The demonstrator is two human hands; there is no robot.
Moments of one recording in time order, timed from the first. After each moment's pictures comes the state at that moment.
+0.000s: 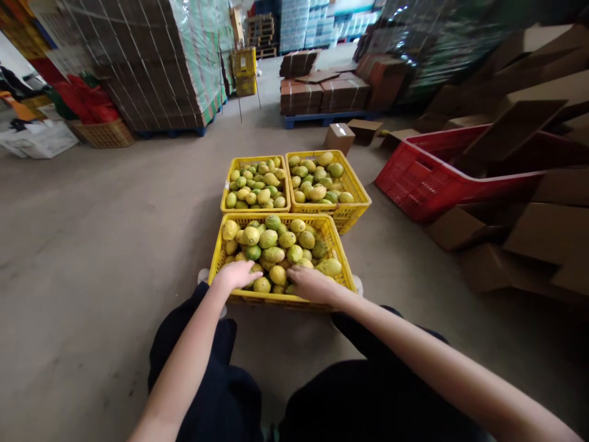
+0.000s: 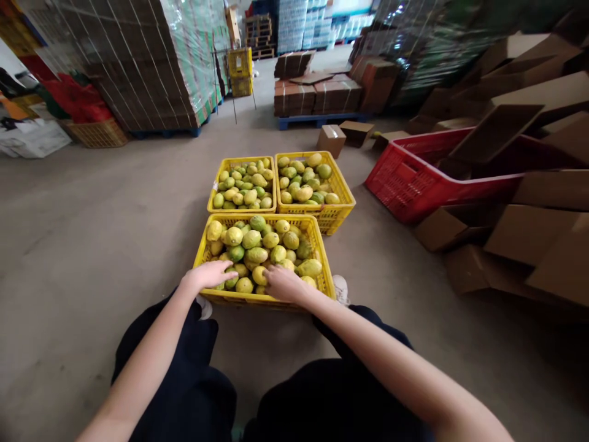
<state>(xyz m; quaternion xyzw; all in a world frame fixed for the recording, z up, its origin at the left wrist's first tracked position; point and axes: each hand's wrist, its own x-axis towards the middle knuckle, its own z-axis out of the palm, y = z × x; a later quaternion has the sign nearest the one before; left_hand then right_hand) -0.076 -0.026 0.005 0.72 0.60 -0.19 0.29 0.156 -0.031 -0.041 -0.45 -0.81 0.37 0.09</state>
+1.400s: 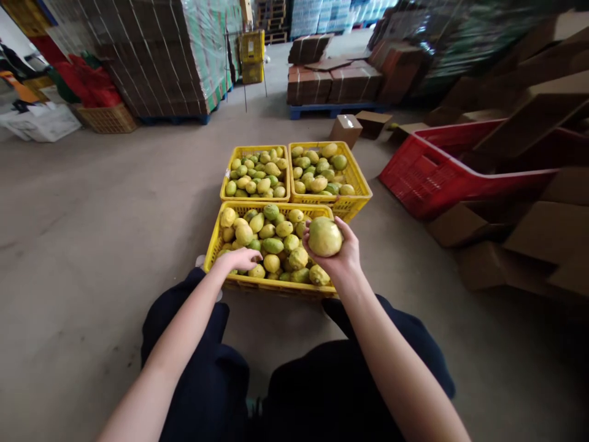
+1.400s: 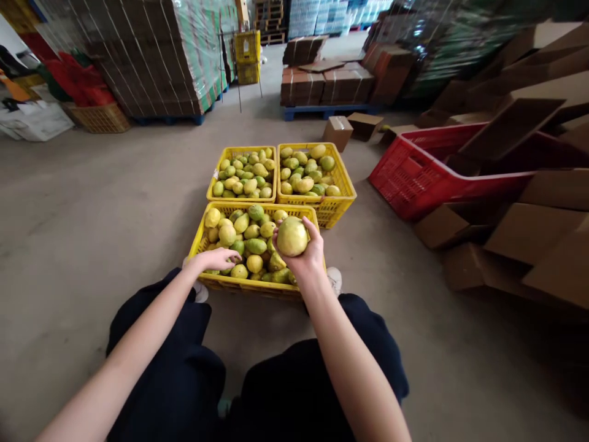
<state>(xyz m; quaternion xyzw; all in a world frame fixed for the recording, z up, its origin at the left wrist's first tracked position) -0.071 -0.014 -0.039 0.76 0.53 -0.15 0.33 0.164 -0.027 0.035 -0.34 0.04 0.75 0.56</state>
